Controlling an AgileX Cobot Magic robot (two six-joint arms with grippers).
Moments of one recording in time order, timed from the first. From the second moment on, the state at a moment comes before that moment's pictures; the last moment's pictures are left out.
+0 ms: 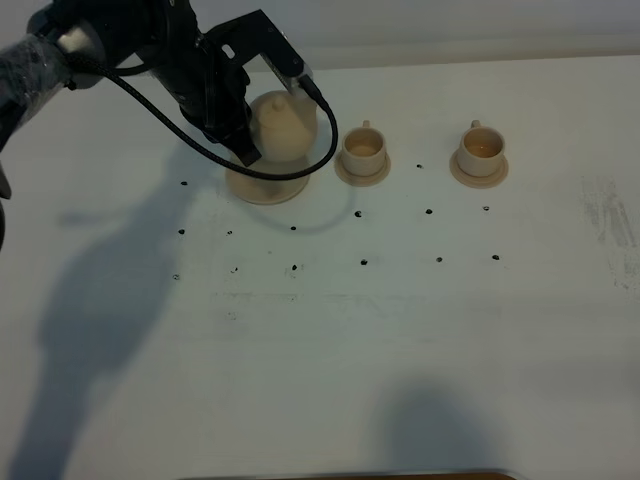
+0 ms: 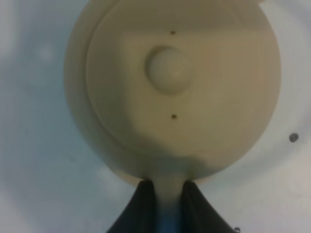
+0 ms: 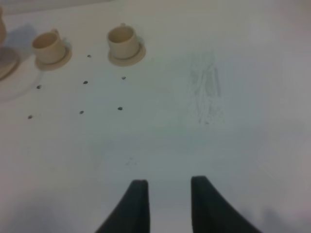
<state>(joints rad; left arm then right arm) -0.33 2.21 -1.88 -0.13 0.90 0.74 -0.03 -0.01 -0.52 0.11 1.11 0.07</state>
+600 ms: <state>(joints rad) -0.34 2.24 -1.88 -0.05 0.81 0.86 -0.03 -0.01 -0.52 0.11 1.11 0.07</state>
